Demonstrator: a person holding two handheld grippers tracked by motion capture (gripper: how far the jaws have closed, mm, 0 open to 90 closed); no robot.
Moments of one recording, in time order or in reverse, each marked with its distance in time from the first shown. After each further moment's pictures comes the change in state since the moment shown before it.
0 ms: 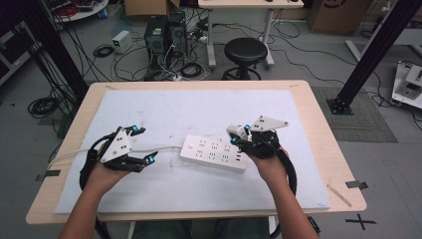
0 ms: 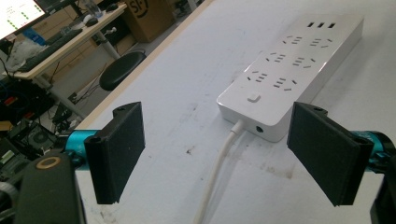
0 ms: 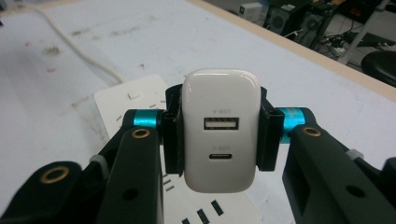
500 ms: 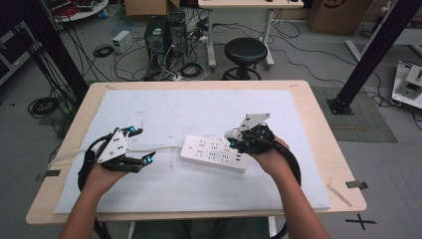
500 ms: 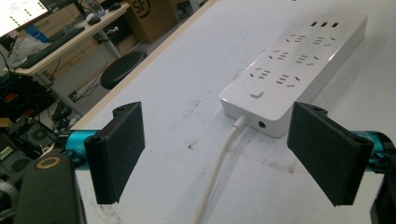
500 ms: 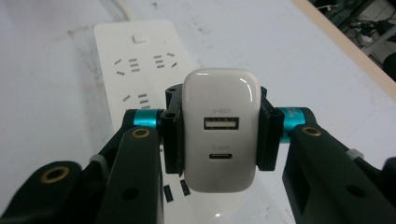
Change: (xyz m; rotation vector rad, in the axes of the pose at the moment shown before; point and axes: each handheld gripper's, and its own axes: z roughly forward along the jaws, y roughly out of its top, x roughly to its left) left arm 0.001 -0.007 -0.002 -0.015 0.003 -0.025; right arm -0.005 0.015 0.015 0.218 0.065 -0.243
